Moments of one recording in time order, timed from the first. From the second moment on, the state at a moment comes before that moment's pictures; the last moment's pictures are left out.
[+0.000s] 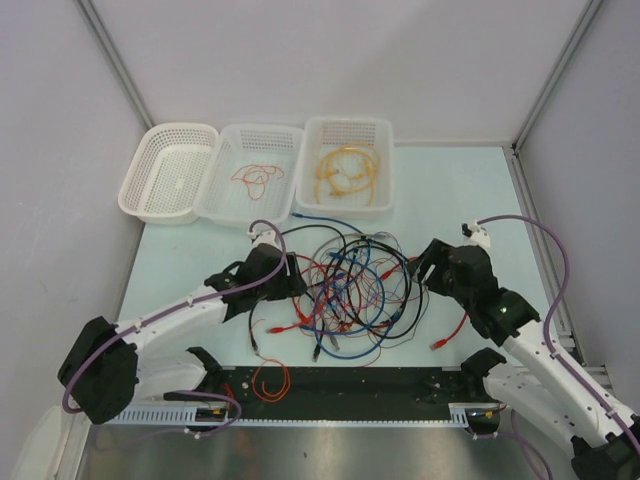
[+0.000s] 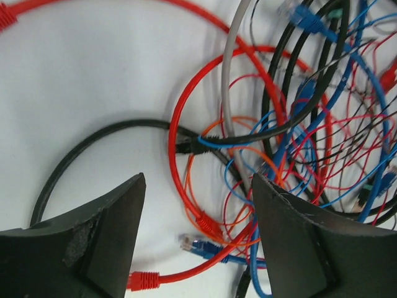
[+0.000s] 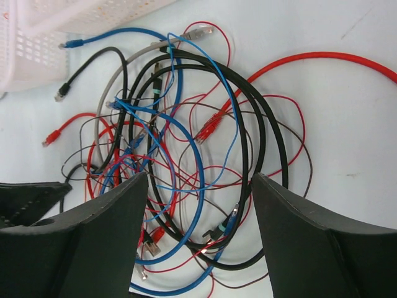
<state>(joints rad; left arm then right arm) -0.70 1.15 0.60 -0.27 -0.17 -0.74 0.54 0.71 0.61 -0.49 0.21 0.79</state>
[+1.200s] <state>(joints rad) -0.85 1.12 0.45 -0.24 0.13 -0.67 0.57 0.71 0.57 -0.46 0.20 0.80</state>
